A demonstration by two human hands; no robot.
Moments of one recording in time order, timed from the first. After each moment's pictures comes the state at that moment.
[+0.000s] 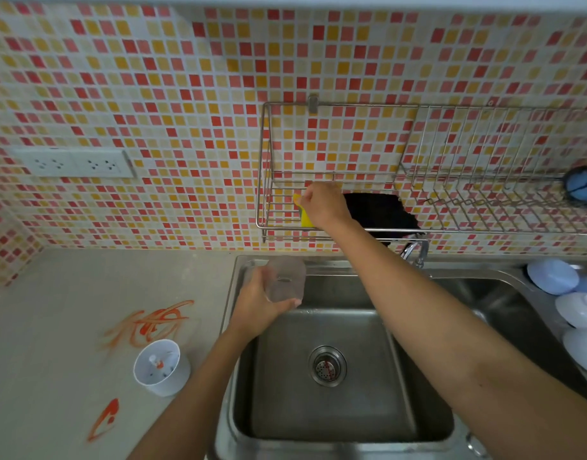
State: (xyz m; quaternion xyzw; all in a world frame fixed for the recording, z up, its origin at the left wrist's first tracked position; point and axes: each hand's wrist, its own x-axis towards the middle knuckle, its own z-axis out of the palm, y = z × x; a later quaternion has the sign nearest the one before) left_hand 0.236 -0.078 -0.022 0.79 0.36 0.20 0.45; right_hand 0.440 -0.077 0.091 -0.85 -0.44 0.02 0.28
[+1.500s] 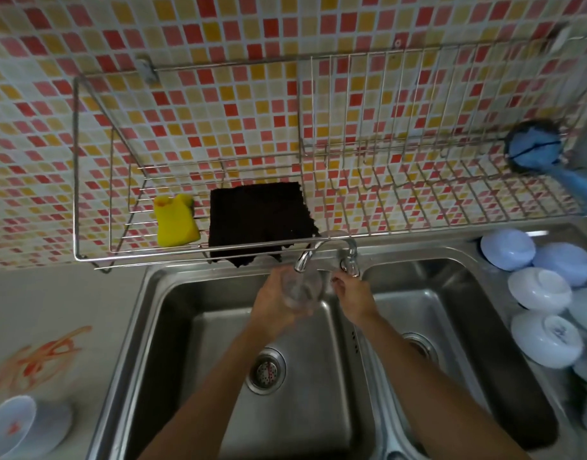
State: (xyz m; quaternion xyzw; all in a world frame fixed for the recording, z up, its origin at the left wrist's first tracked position) left_hand 0.451 -0.181 -0.058 0.79 0.34 0.10 0.49; right_hand 0.614 -0.287 -0.140 -0.86 -0.32 0.18 0.35
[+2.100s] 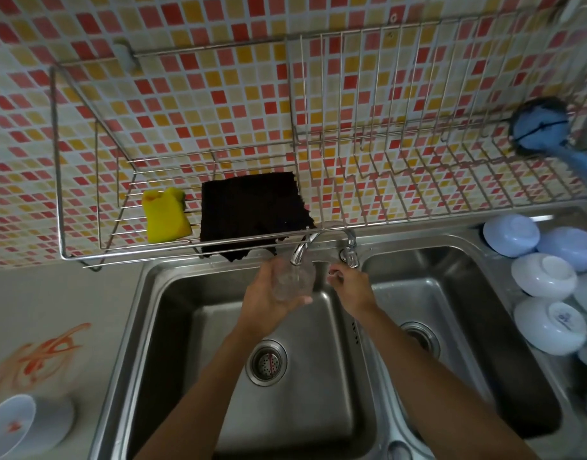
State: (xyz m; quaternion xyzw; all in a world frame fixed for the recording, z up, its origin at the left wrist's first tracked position) left_hand 0.443 -0.172 -0.075 0.80 0.35 0.13 0.48; right_hand 0.615 -0.283 -0.152 -0.86 -0.31 0.18 0.36
